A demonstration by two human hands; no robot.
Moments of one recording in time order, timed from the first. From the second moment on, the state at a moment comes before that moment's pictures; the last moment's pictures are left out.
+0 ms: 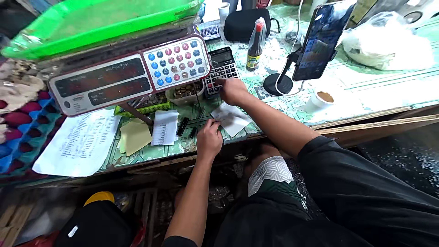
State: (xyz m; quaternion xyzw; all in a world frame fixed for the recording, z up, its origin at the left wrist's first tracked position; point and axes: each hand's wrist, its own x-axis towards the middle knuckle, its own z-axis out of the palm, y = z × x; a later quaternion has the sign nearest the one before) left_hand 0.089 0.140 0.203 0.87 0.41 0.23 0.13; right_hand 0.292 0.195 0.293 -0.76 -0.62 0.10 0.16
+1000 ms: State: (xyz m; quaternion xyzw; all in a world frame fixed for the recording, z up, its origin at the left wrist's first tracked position) left_hand 0.060 0.168 0.243 0.81 0.58 0.05 0.06; right_hand 0.321 0.045 0.261 -0.73 -0.57 0.10 0.36
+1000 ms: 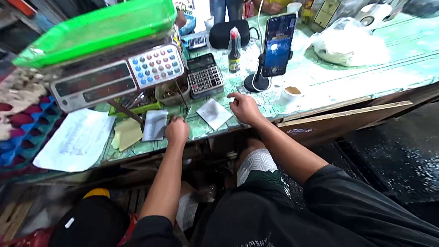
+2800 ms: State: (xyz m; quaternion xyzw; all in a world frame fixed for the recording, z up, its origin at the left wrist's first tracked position) left_hand 0.097 0.136 0.210 0.86 0.43 0.22 0.14; right_hand 0.305 0.124 0.230 -0.65 -0.55 0.27 0.45
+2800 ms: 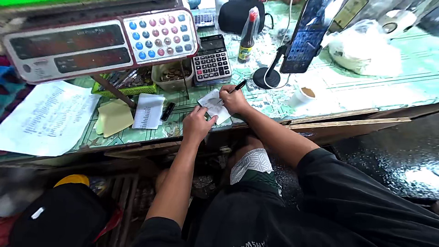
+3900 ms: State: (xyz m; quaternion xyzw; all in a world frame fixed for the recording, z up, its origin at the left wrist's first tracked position) left_hand 0.095 0.138 0.210 0.86 0.43 0.21 0.15; right_hand 0.303 0.124 0.225 -0.67 -0.57 0.22 0.43
